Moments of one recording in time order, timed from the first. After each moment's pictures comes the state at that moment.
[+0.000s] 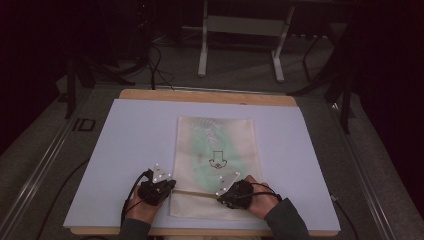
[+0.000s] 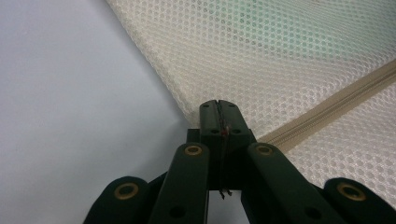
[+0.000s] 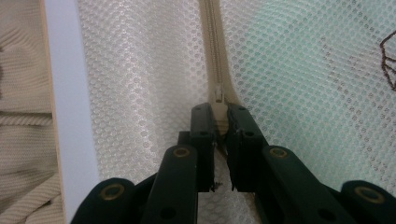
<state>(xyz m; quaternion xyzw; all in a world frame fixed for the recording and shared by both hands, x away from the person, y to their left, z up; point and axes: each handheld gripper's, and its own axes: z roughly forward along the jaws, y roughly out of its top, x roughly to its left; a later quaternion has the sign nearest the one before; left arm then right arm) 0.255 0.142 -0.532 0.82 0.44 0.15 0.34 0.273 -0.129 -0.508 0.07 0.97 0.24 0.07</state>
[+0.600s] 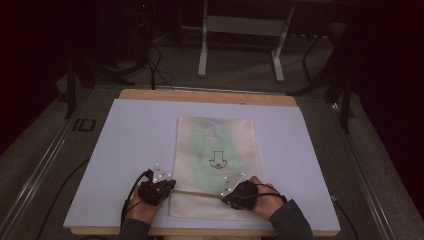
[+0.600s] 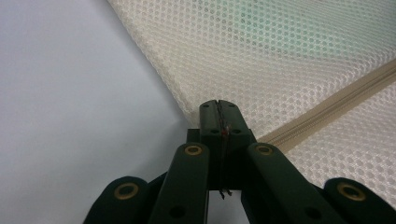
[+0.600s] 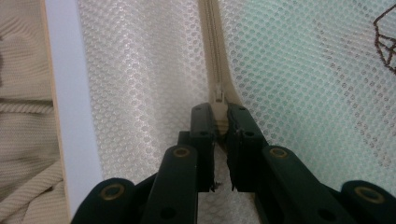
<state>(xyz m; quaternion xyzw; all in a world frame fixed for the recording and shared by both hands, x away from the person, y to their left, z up) 0.255 0.142 -0.532 0.82 0.44 0.15 0.34 0.271 -0.141 -0.507 0.08 0.97 0.23 0.07</state>
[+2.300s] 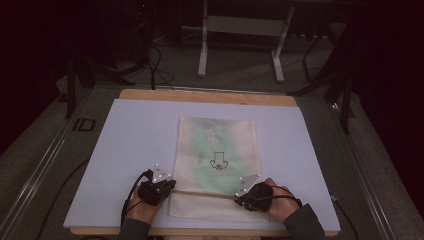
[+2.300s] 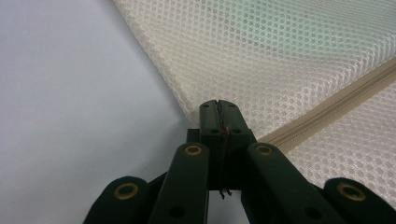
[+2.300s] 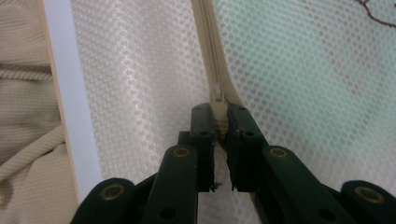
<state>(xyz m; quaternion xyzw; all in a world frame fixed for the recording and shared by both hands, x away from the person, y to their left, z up) 0.255 0.142 -0.532 0.82 0.44 0.15 0.34 0.268 -0.180 -0.504 0.11 0.96 0.23 0.08</state>
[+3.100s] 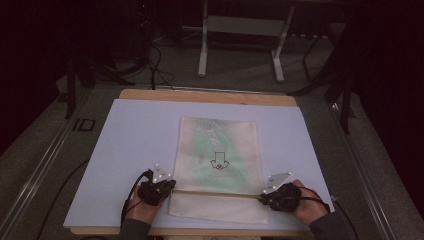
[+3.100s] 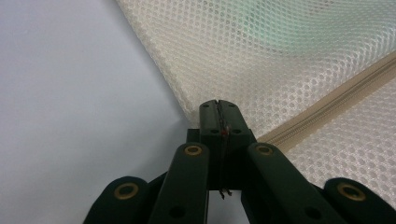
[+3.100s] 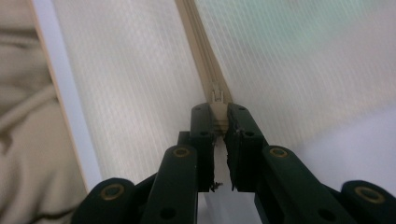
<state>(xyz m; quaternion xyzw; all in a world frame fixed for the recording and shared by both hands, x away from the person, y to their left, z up) 0.255 0.142 -0.532 0.82 0.44 0.15 0.34 0.266 -0.250 -0.495 0.17 0.96 0.23 0.08</state>
